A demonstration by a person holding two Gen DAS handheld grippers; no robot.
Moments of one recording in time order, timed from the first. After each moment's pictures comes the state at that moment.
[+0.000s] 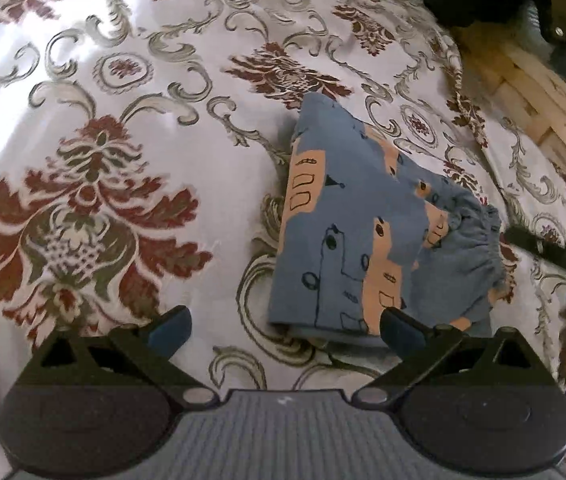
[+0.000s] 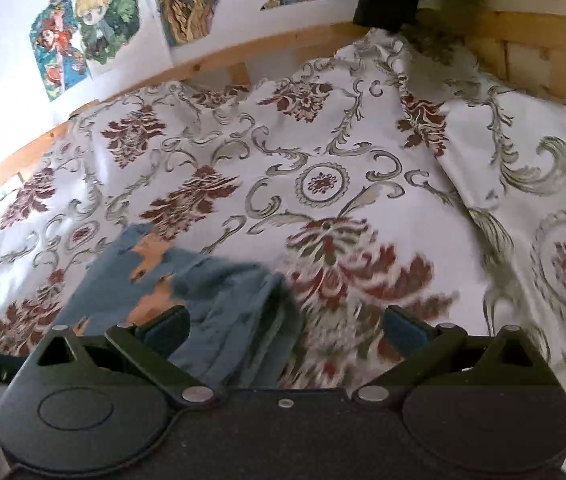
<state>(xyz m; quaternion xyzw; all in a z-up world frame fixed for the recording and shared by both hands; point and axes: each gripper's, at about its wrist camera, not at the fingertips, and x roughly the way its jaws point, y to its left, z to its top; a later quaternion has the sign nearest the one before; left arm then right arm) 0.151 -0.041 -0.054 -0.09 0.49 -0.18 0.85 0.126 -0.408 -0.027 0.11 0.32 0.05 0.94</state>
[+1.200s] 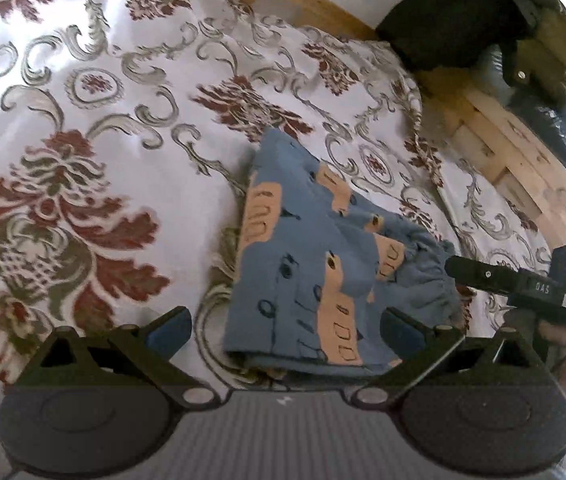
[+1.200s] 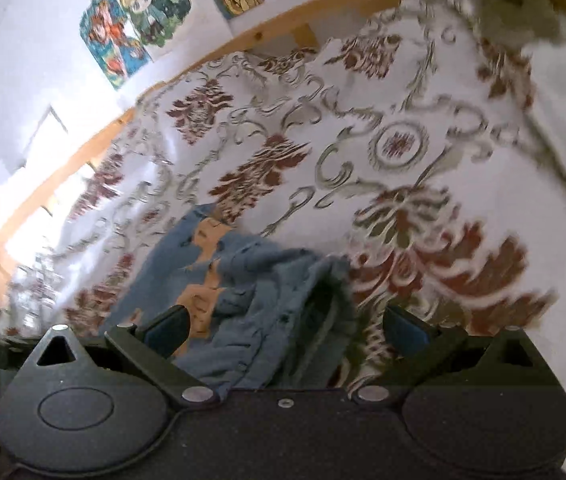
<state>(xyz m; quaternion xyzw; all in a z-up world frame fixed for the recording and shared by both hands) 0.151 -0.045 -0.065 -0.15 0.42 -0.24 0.86 0.174 -0.428 -0.055 0.20 0.36 0.21 0.89</state>
